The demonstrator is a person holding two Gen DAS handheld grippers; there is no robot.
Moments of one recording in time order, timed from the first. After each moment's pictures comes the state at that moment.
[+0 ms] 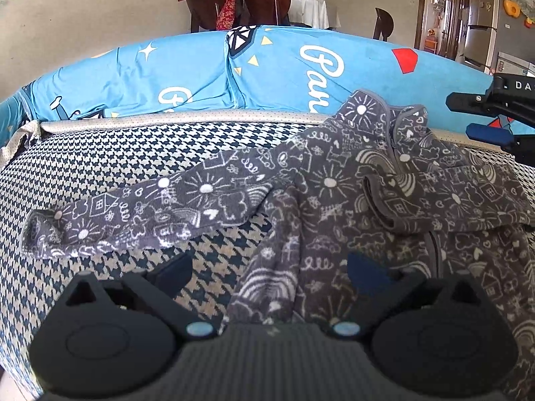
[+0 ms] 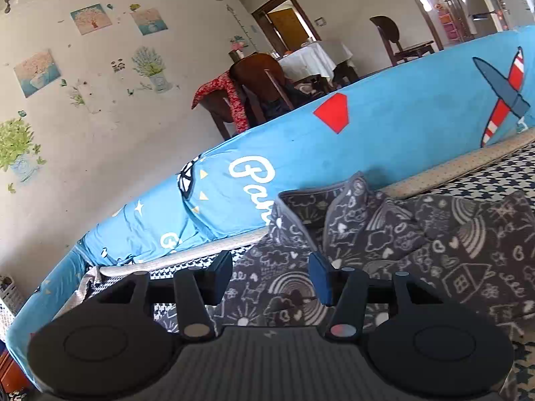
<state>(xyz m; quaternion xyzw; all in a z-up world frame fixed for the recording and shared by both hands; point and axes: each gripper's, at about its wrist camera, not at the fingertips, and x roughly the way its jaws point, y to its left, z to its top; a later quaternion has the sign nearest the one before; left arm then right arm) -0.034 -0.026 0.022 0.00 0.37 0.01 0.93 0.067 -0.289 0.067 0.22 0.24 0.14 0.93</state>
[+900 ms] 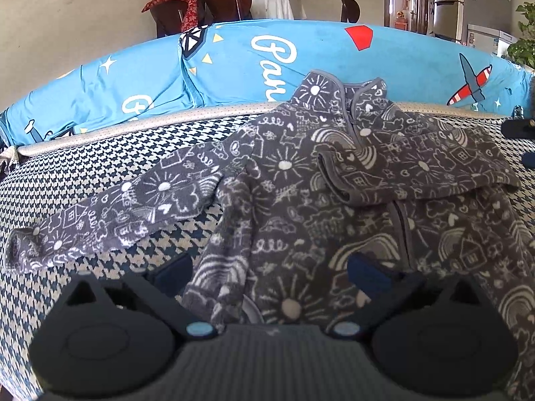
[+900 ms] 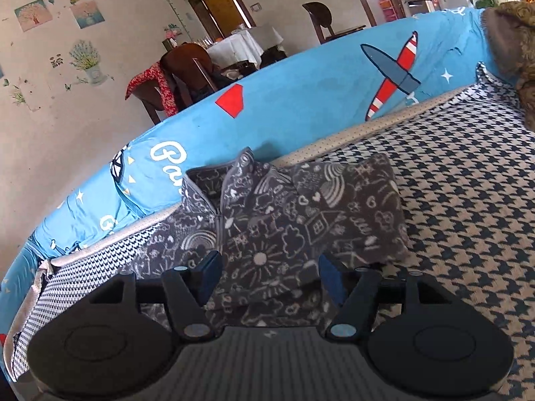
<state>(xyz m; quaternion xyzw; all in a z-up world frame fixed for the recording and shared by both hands) -0.040 -0.058 0.012 0.05 0.37 -0.04 0.93 -0.010 -0.362 0.060 0.21 0.31 0.03 0.93</state>
